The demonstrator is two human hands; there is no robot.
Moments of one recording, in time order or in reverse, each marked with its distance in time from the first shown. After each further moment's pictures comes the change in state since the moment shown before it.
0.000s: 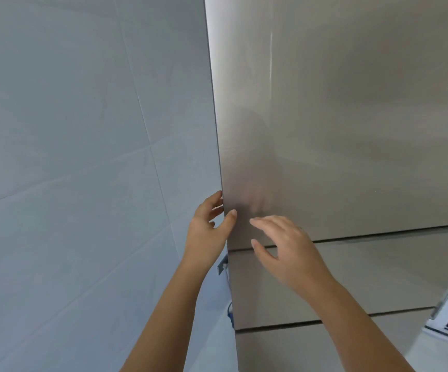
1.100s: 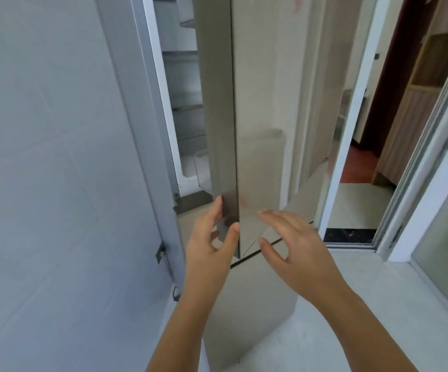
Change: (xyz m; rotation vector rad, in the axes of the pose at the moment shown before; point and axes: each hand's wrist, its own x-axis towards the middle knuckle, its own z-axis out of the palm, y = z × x) left_hand -0.138 0.024 -0.010 -0.190 -0.362 0.208; right_hand -0.137 -0.095 -0.069 -0.286 0.153 0.354
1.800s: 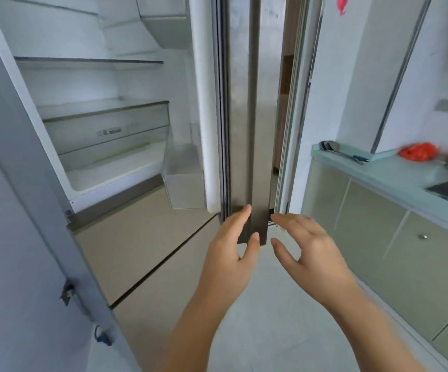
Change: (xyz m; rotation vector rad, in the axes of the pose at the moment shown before) left_hand -0.084 0.064 0.103 -0.090 -0.483 0.231; right_hand -0.128 0.018 -0.120 -0.283 0.214 0.301
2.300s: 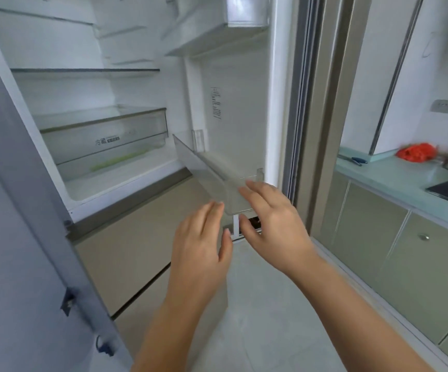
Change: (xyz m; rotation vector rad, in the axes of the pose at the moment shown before) left_hand 0.019 -0.010 -0.034 0.608 0.211 0.285; right_hand 0.056 -0.026 0.022 -0.036 0.095 -0.137
